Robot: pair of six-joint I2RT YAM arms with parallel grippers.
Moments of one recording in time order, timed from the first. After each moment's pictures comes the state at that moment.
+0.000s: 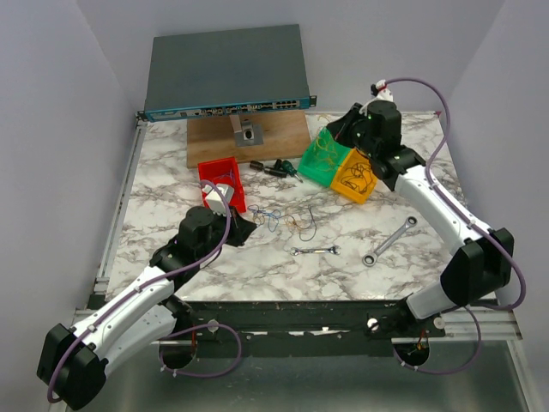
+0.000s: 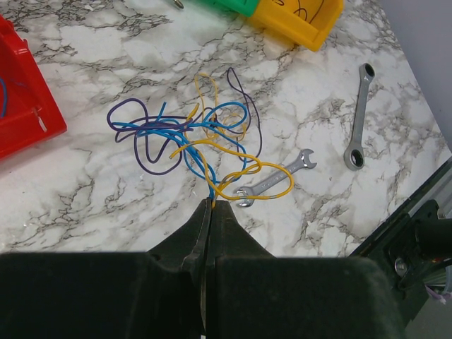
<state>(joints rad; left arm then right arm) -0.60 0.79 0.45 0.00 0.13 -0.51 0.39 1.50 1.38 -0.11 0.04 0.58</state>
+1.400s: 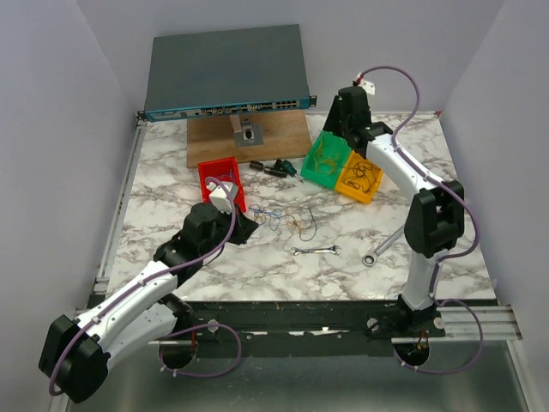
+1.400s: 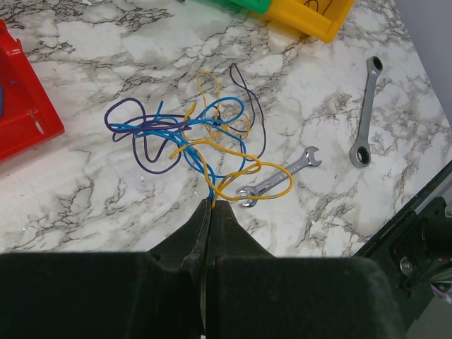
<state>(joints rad) -0.60 0.85 0.48 0.00 0.13 -0.49 0.37 1.93 1.70 -0.32 0.34 0.49</state>
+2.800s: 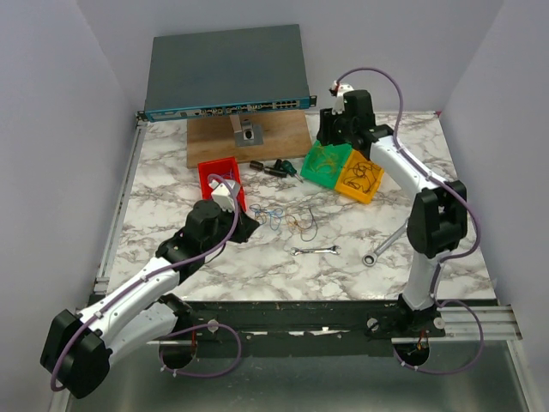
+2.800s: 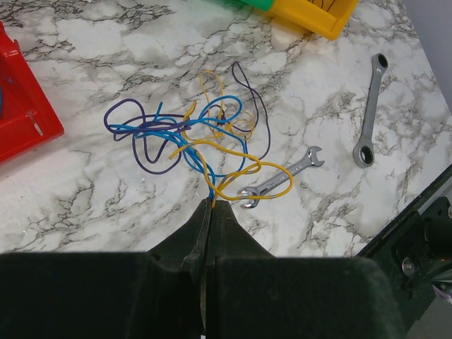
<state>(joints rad) -0.60 0.88 0.50 -0.01 0.13 -0.49 0.34 1.90 1.66 -0.30 -0.07 0.09</state>
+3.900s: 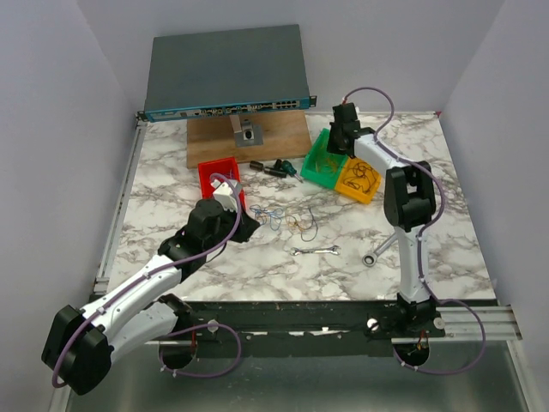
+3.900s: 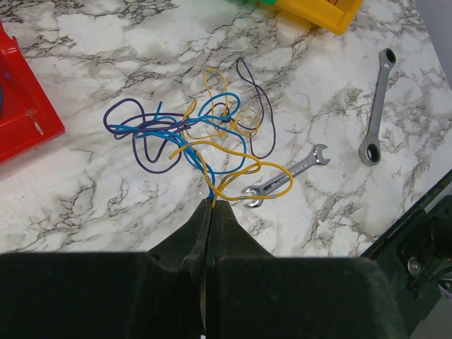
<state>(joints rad) -0.60 0.92 0.51 -0.01 0.13 -0.48 0.30 2.24 1.85 -0.37 0.16 0.35</state>
